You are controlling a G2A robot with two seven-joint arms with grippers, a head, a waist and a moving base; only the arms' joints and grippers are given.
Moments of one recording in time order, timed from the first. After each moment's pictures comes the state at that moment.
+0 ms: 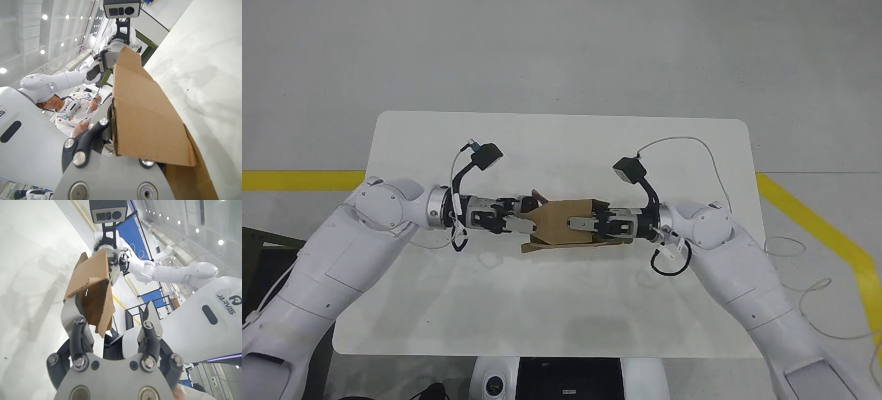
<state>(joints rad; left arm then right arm) 0.77 -0.81 -0.85 -1.44 -0.59 -0.67 -1.15 -0.86 -1.16 0.92 -1.28 0.42 -0.74 1.08</state>
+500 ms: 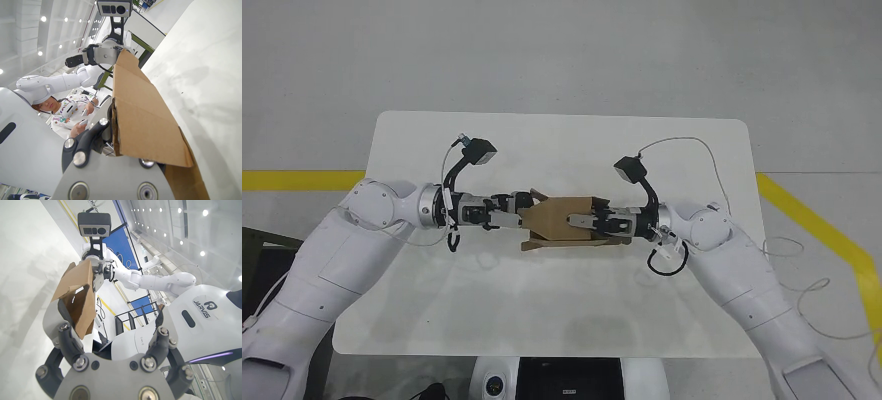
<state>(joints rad) 0.81 -0.81 -0.91 -1.46 -0.69 -0.62 -1.20 -0.86 -1.17 0.92 -1.27 0.38 -0.76 1.02</state>
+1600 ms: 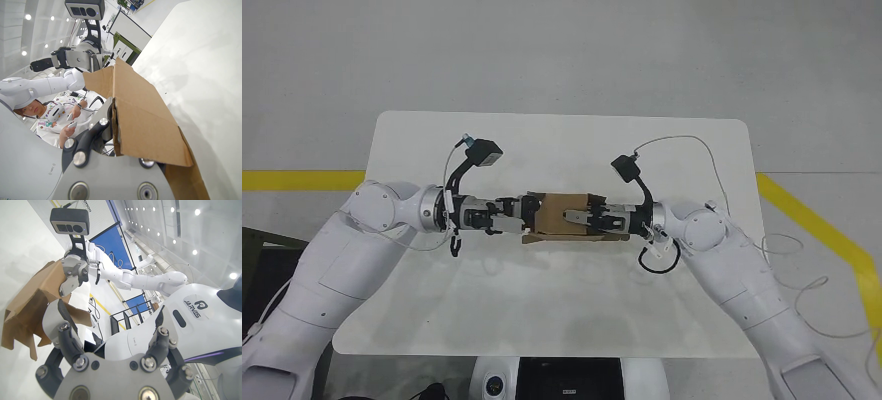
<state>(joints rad) 0.86 -0.84 -0.98 -1.54 -0.70 -0.56 -1.22 -0.85 -1.18 0.91 -1.27 0.22 -0.74 0.91</state>
